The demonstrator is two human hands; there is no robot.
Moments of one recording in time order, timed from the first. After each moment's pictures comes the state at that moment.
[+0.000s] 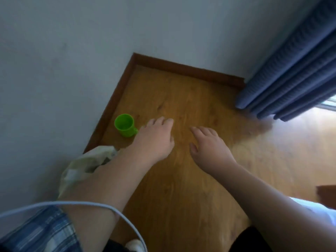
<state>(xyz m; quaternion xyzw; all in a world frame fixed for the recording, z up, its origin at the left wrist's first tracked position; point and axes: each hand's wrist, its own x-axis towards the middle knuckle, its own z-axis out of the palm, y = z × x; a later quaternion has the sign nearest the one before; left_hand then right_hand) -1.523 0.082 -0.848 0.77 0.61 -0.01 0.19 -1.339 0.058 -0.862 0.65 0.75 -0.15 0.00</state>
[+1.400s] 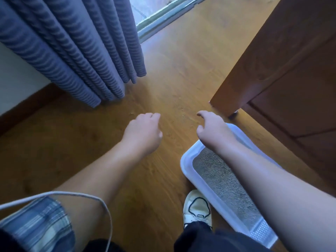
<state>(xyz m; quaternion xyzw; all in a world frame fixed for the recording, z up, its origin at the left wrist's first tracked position) -1.066 0.122 -0.899 0.94 0.26 -0.15 0.15 -0.923 -0.047 -0.931 0.92 0.28 -0.24 -0.15</state>
